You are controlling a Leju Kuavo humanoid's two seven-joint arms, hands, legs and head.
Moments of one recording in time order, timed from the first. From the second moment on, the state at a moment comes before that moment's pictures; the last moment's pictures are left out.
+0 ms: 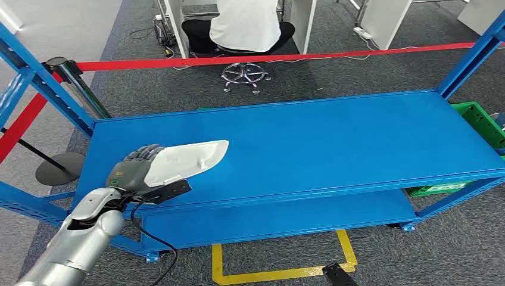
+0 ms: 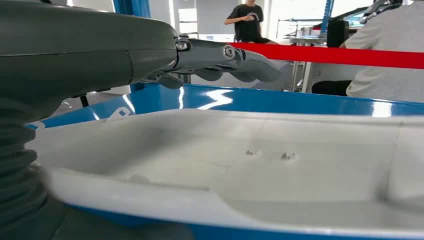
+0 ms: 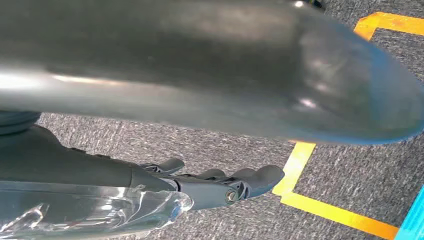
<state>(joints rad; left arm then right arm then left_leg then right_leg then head) -0.26 0.02 -0.13 -1.07 -1.11 0.11 -0.04 -0.11 0.16 -0.74 -0.22 1.13 -0.08 -0.31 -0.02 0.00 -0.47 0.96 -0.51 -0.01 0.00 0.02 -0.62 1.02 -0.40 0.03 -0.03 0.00</state>
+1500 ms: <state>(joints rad) -0.15 -0.01 -0.21 -1.32 -1.06 0.25 -0.12 -0.09 0.16 -0.74 -0.22 1.11 -0.11 -0.34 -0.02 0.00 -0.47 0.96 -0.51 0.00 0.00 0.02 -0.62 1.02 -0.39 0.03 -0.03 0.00</state>
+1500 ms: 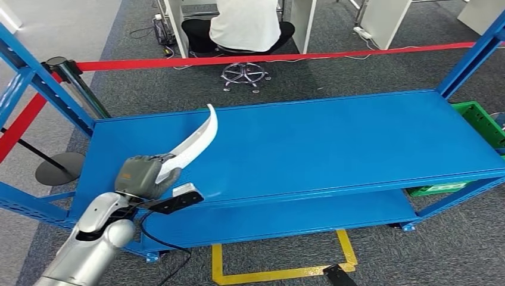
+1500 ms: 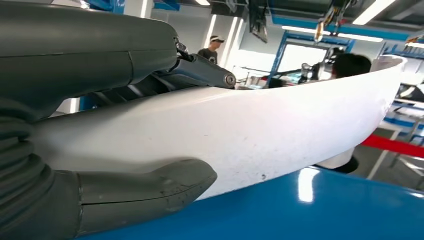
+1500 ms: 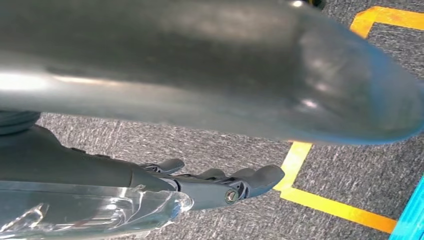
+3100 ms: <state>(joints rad) 0.00 -0.08 -0.41 -1.57 -1.14 0.33 -0.13 -0.07 0.16 -0.78 -0.22 1.09 -0.09 -0.38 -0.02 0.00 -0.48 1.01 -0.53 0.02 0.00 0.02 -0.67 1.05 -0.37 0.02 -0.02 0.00</state>
